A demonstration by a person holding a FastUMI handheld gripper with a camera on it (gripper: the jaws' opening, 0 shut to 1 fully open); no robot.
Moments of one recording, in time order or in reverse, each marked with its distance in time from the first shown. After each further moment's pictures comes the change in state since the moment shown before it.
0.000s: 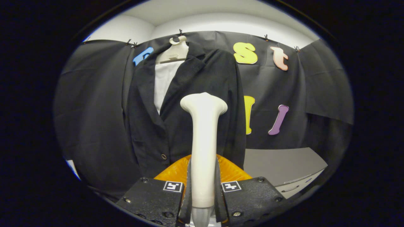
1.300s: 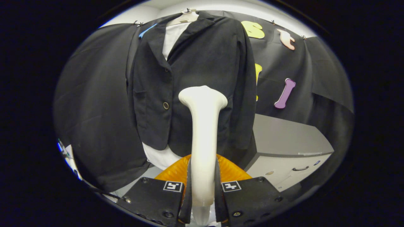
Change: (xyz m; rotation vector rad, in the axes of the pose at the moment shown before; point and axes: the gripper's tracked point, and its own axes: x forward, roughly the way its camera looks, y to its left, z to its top) arm 0.006 0.008 -0.136 -0.036 0.239 0.020
